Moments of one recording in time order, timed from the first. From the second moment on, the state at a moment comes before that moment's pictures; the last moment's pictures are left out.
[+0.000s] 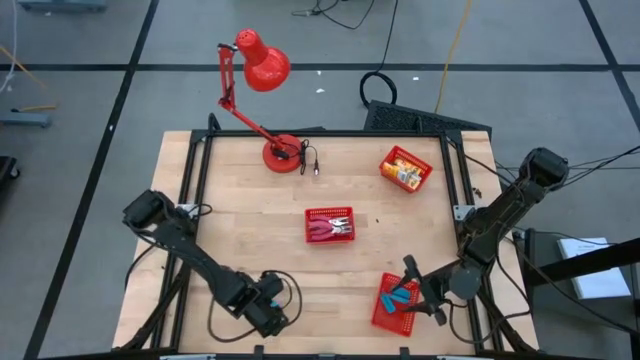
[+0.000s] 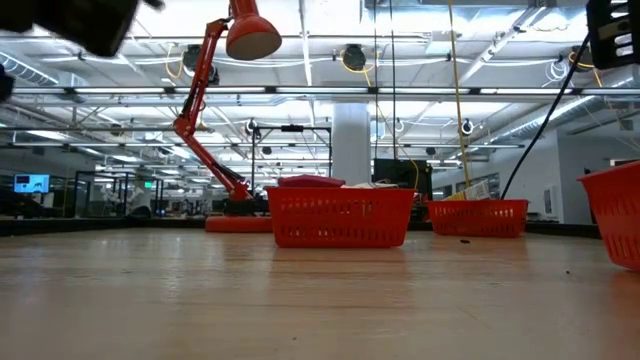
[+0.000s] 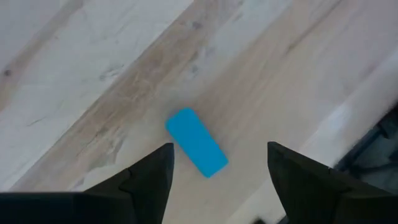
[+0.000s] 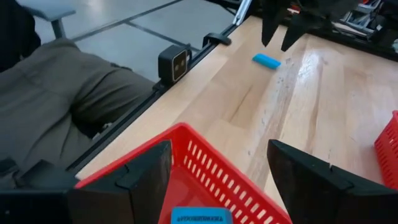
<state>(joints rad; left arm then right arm) -0.70 1.82 1.24 -0.70 -0.08 -1.50 0.90 1.21 0.44 0.34 0.42 0.09</state>
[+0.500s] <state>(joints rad) -0.70 1.95 1.24 -0.62 0.07 -1.55 0.92 1.21 0.44 0.33 0.42 0.09</state>
